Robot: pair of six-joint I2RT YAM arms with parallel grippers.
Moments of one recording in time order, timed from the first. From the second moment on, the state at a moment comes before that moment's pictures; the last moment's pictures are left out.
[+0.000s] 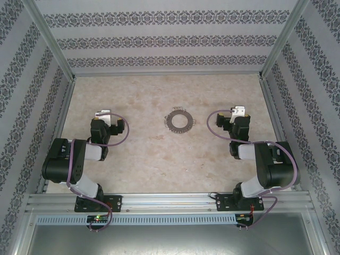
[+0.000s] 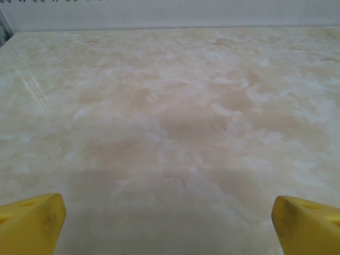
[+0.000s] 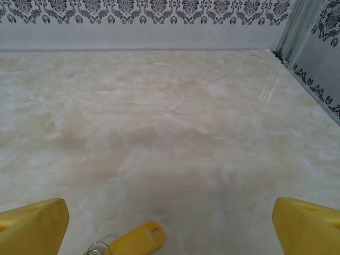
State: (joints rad) left arm 0.00 1.58 0.38 0.84 -0.05 -0.02; right arm 0.03 1.51 0.38 0.80 0.12 0.03
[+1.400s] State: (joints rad) left arm 0.00 1.57 0.38 0.82 -0.01 0.00; right arm 0.03 1.49 0.38 0.77 0.08 0.02
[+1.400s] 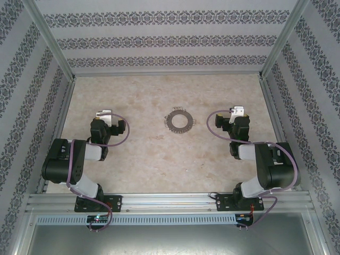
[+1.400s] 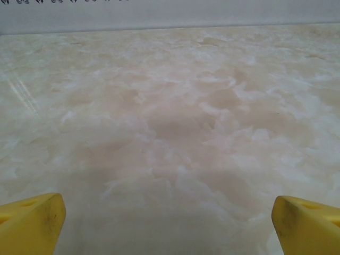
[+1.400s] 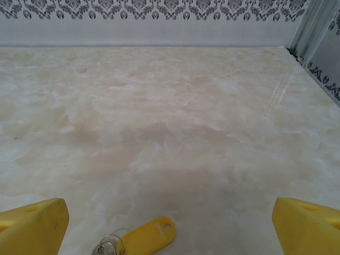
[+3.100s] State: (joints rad) left arm -0.65 1.95 1.35 -0.38 0.12 -0.16; right arm 0.20 1.19 0.69 -0.31 -0.28 0.18
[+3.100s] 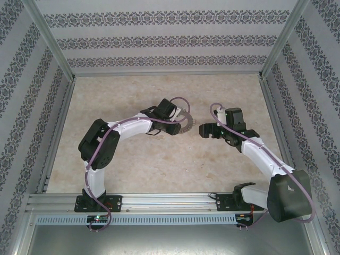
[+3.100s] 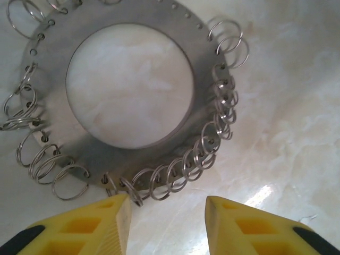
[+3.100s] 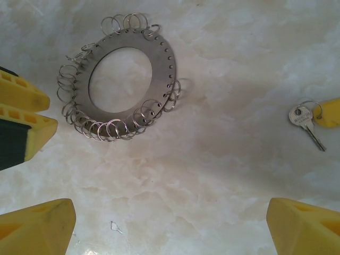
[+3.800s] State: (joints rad) left arm -0.65 1.98 1.36 -0.41 0.00 -0.17; right arm 0.19 1.19 0.68 -0.29 -0.30 0.18
